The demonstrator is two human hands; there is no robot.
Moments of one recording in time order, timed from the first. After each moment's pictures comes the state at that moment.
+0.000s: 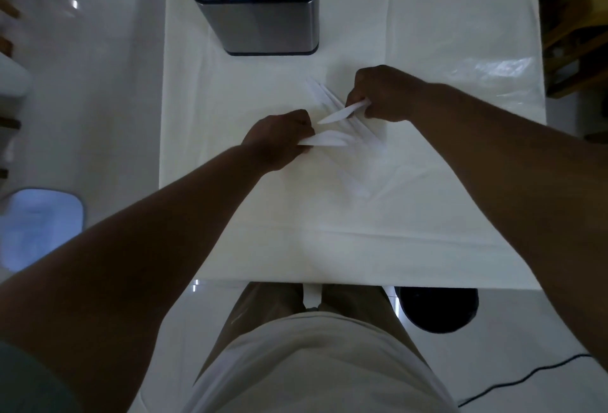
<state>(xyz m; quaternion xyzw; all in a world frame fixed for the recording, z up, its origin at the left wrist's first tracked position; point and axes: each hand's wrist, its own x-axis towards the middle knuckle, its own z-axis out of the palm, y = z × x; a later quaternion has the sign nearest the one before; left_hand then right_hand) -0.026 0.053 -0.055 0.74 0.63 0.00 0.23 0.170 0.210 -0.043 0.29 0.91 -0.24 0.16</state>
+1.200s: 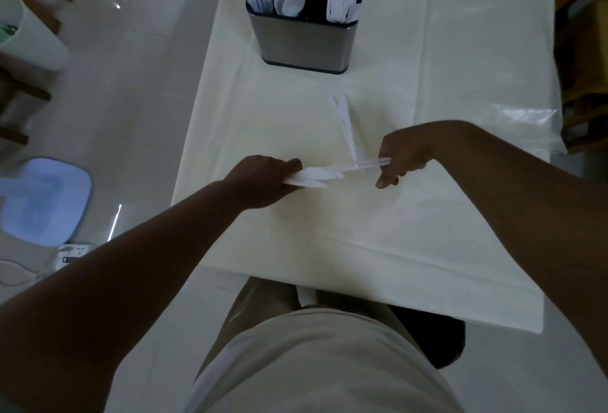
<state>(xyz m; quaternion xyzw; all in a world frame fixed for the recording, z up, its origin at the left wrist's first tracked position) -0.045 -0.031 -0.049 0.72 0.66 0.01 0.20 0.175 0.182 -0.010 0.29 0.77 -0.34 0.46</state>
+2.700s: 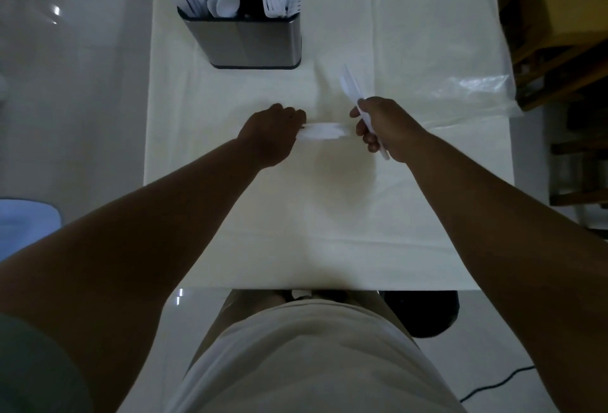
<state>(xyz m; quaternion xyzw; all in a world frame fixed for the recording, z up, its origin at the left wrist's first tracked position) -0.017 0.078 -0.056 0.77 0.63 -0.01 0.13 0.195 0.164 -0.025 0.62 0.46 -0.63 -0.09</state>
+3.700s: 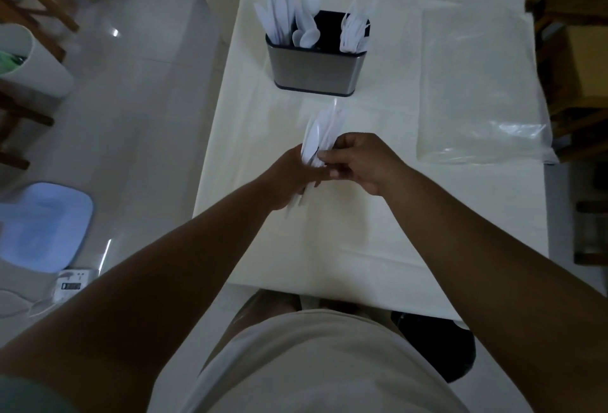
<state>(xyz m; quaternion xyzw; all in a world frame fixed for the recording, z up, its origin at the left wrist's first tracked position) -0.036 -0.002 -0.010 0.35 0.59 0.40 0.61 0.103 0.090 0.013 0.52 0.50 -0.69 -0.07</state>
